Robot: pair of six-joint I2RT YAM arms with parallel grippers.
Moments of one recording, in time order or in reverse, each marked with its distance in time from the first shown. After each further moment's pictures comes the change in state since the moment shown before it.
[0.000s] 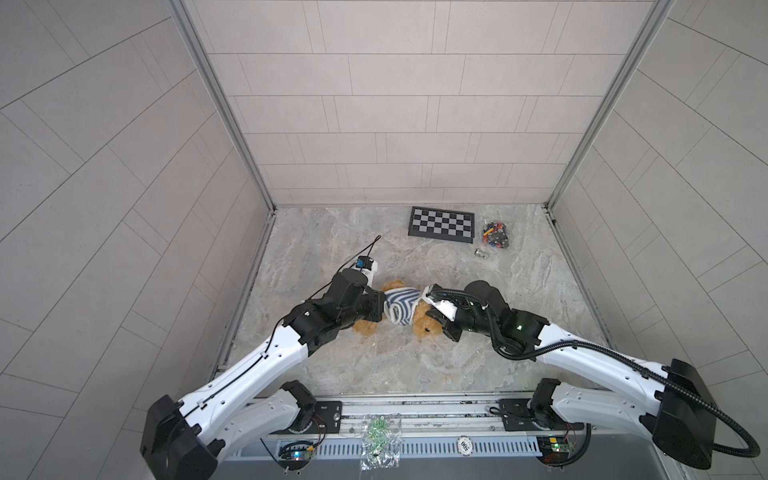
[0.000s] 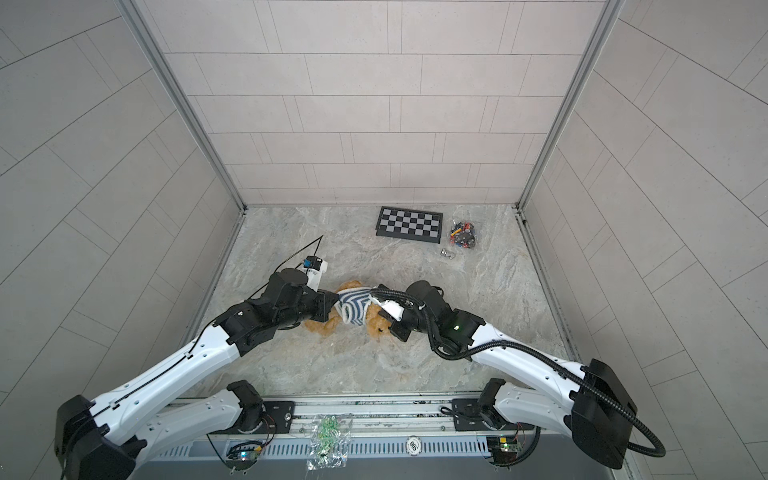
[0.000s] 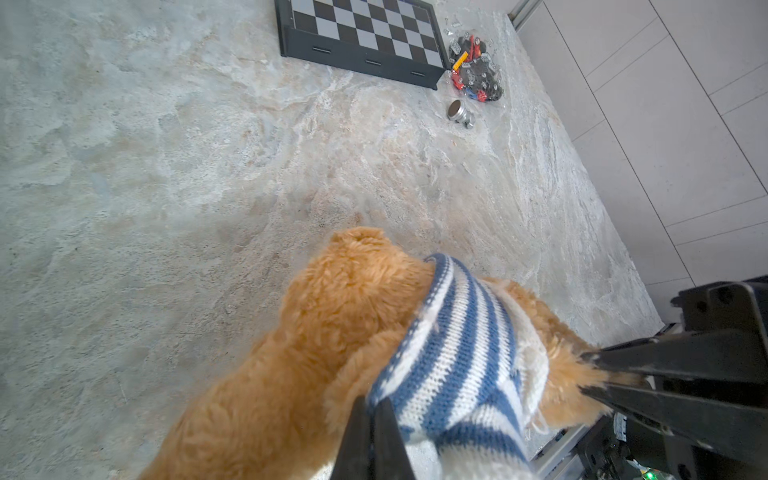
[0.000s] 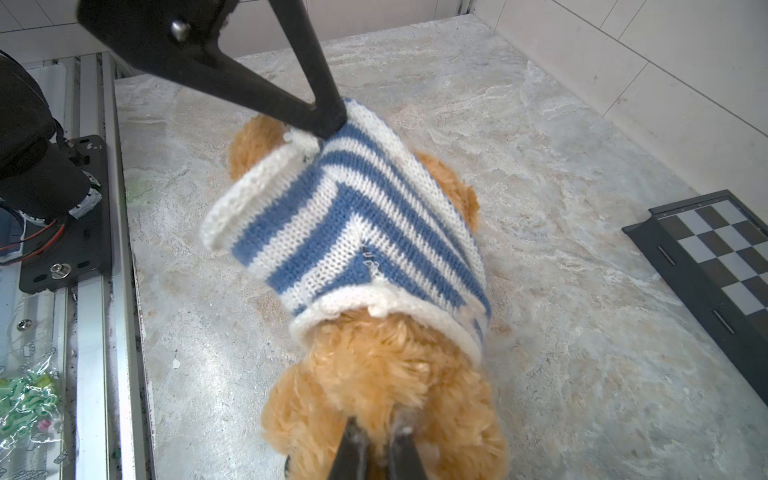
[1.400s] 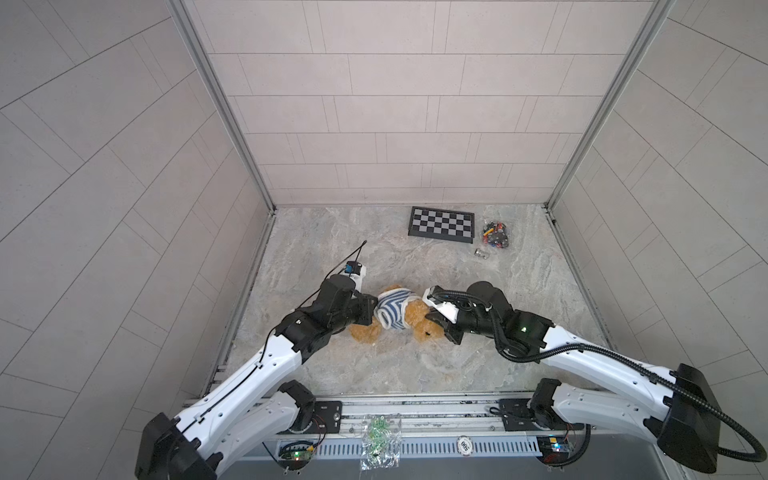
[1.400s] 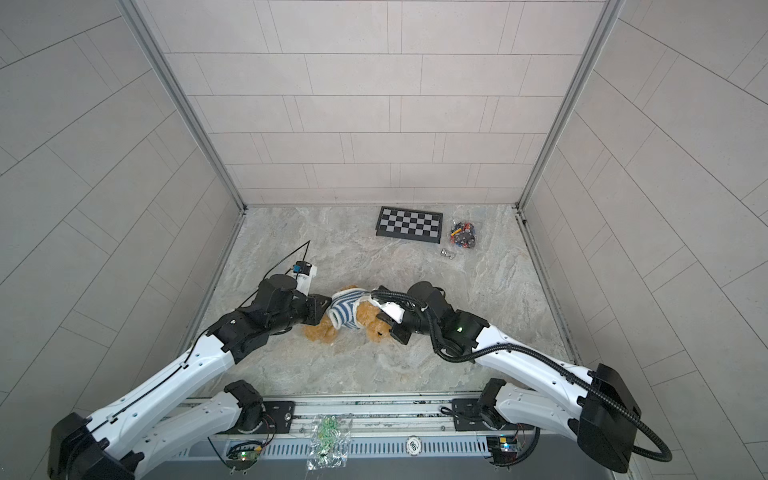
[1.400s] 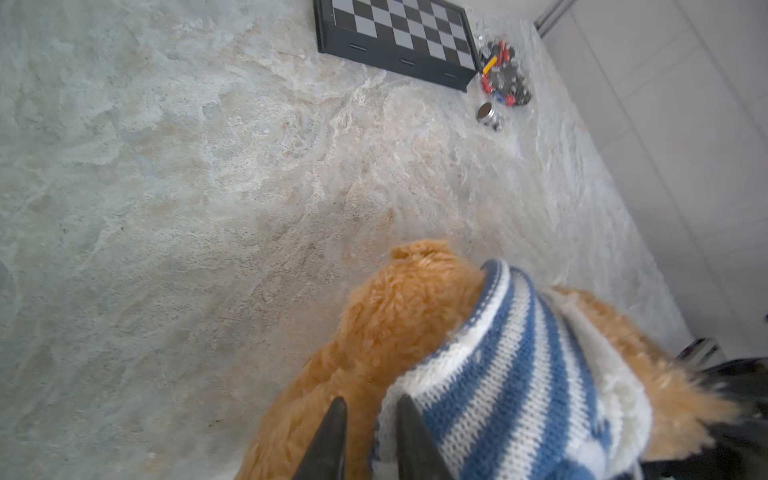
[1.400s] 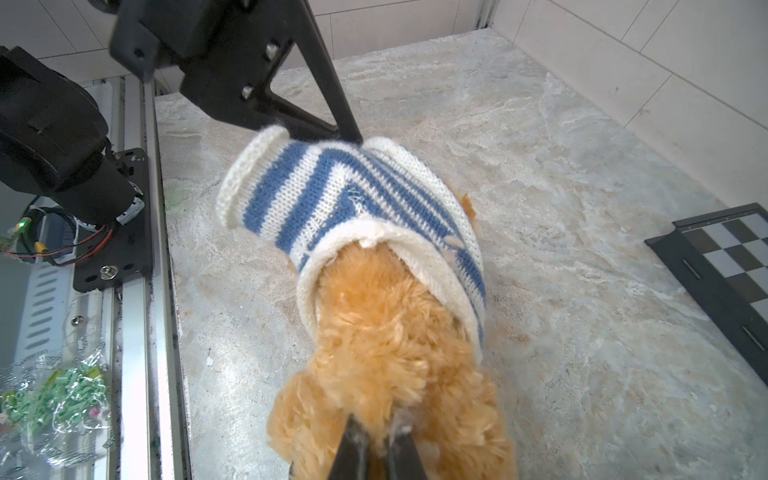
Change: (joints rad) left arm 0.074 -0.085 -0.109 0.042 0.023 0.033; right arm 0.014 -0.019 0.034 -0.053 -0.052 0.034
